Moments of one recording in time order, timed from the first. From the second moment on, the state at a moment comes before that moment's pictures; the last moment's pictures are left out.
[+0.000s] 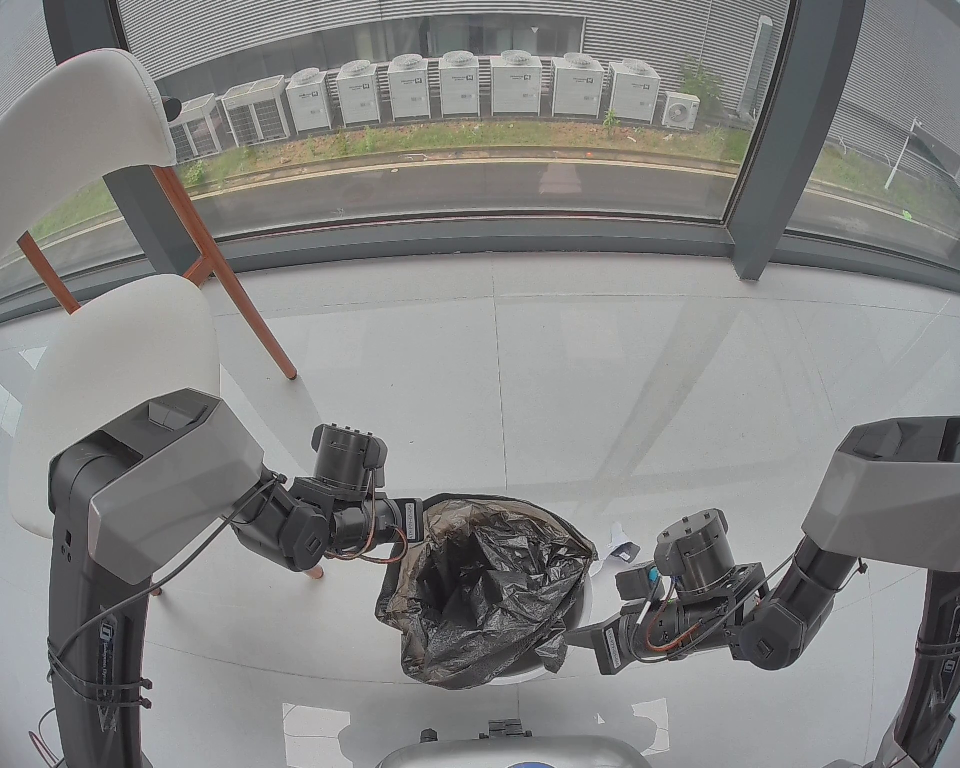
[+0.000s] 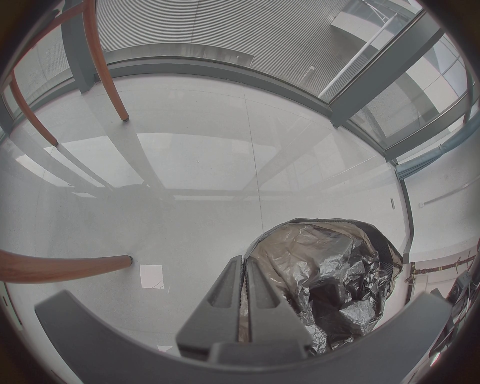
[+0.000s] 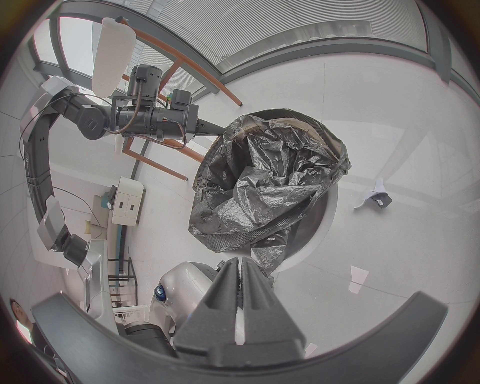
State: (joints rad) left arm -0.37 2.41 -1.20 -0.52 -0.07 -0.31; right arm 0.59 2.20 -0.60 -0.80 0.32 0.19
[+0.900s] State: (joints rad) left arm -0.36 2.41 -1.21 -0.52 -0.07 -0.31; right arm 0.60 2.34 -0.68 -0.90 0.32 0.08
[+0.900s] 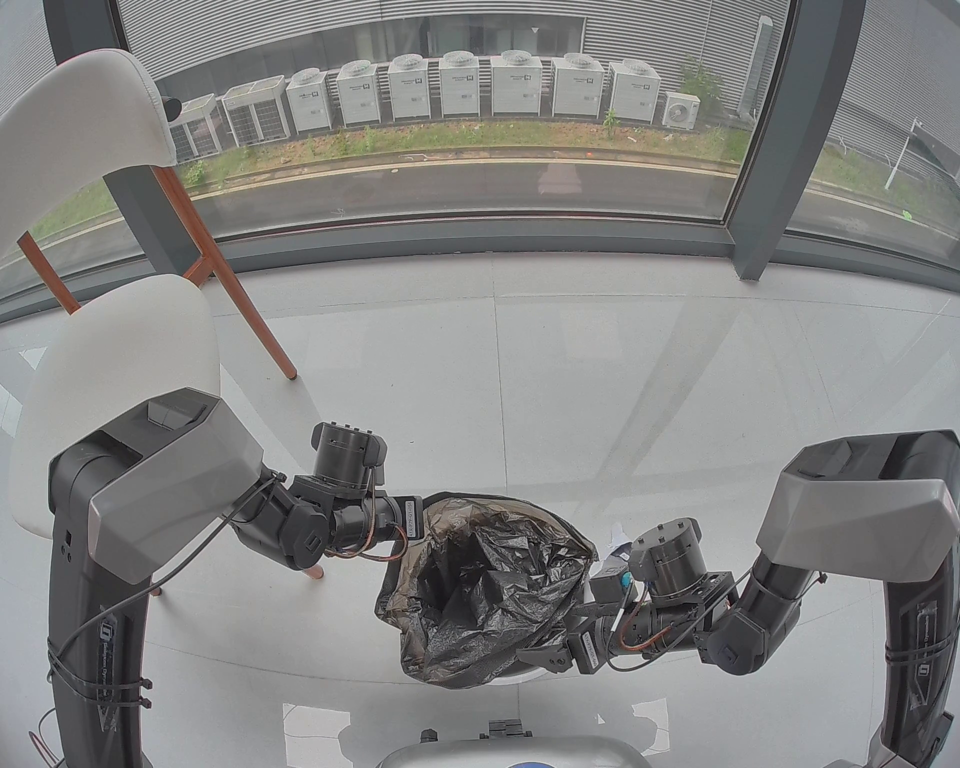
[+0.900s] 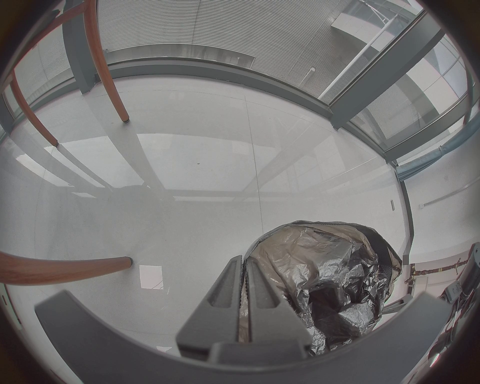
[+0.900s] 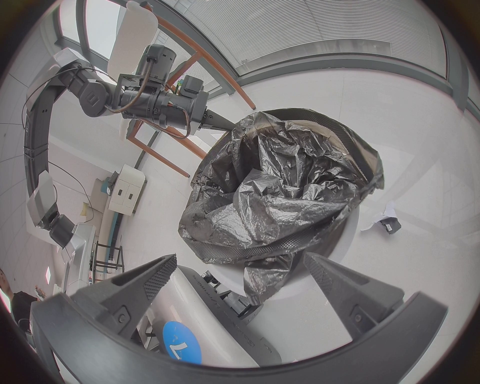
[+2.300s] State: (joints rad) left arm -0.36 2.41 -1.21 -0.52 -0.07 -0.31; right arm 0.67 2.45 -0.81 -0.93 0.36 0.03
